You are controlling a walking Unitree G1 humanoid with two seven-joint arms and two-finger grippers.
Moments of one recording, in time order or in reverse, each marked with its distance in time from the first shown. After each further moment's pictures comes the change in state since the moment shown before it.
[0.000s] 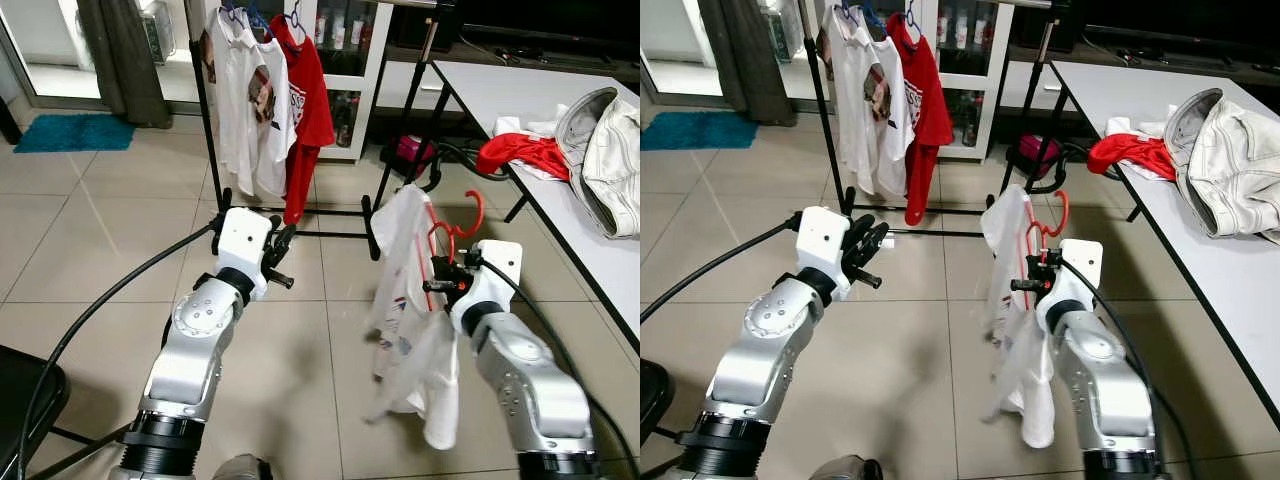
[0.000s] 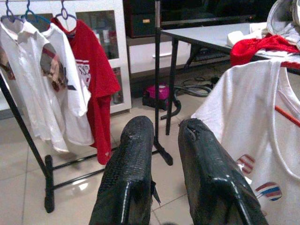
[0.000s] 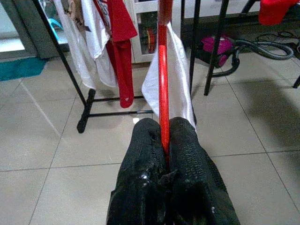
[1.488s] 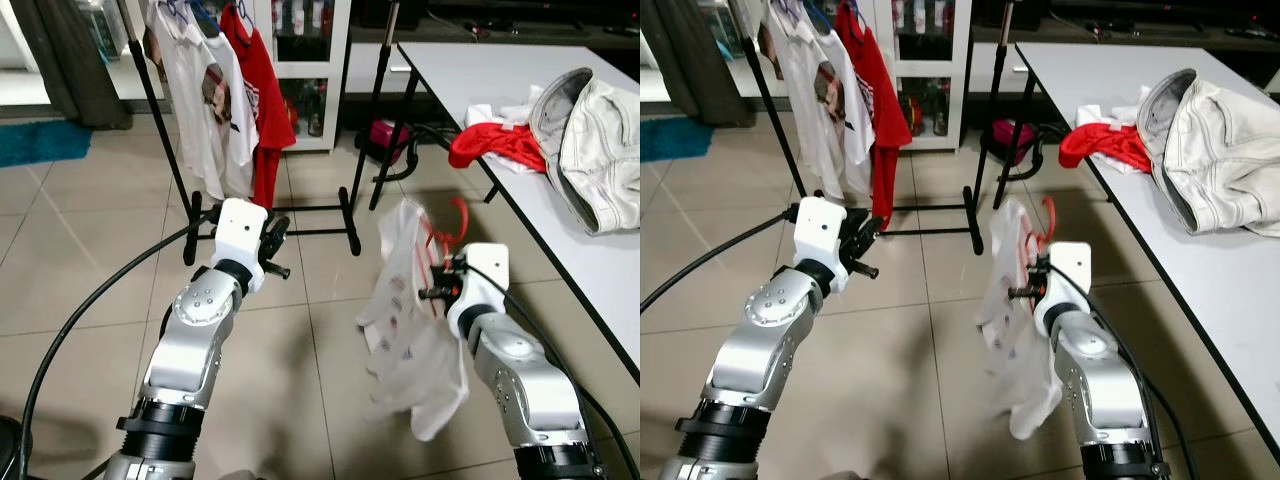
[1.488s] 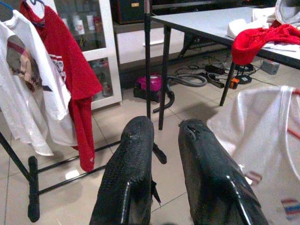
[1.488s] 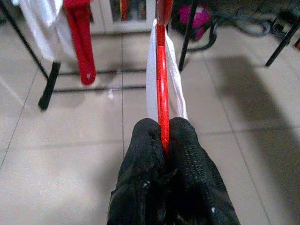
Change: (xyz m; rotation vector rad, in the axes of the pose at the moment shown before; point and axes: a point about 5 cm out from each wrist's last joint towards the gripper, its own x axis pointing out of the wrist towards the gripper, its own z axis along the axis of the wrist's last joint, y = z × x) left arm 0.005 0.011 0.002 -0.007 0.039 0.047; right arm 0.006 -0.002 -0.013 -0.128 0.127 -0.007
